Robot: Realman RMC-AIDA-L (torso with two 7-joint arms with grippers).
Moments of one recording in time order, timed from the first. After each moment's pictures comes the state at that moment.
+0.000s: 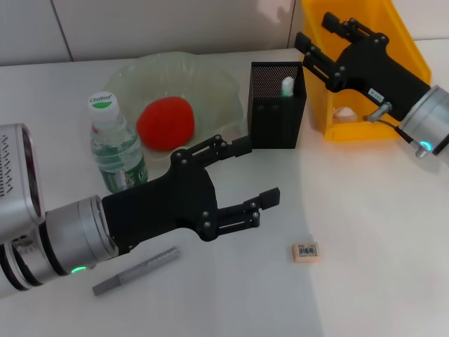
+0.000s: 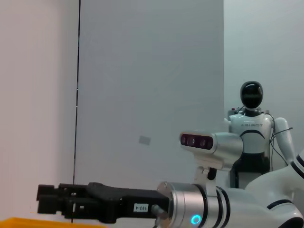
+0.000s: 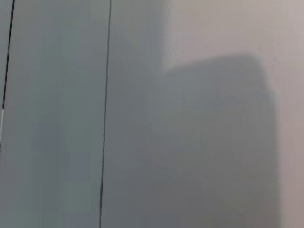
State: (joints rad) left arm -0.40 -2.07 1.73 0.56 0.85 1.41 -0.84; right arm 0.62 2.09 -0.33 -0.19 -1.56 -1.37 0.60
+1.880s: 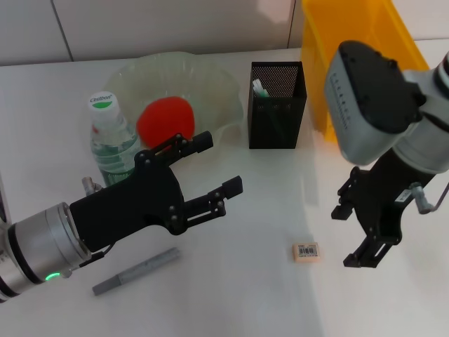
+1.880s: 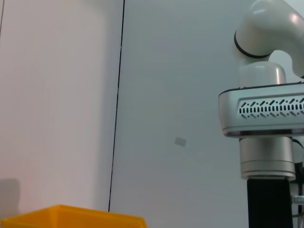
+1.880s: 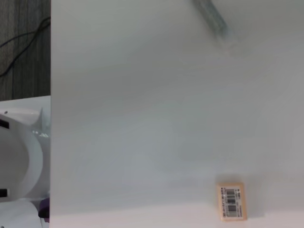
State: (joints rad) left arm -0.36 -2.07 1.64 0.50 0.86 1.44 -0.83; right arm 0.70 2.08 -1.38 -1.39 -2.60 -1.93 2.00
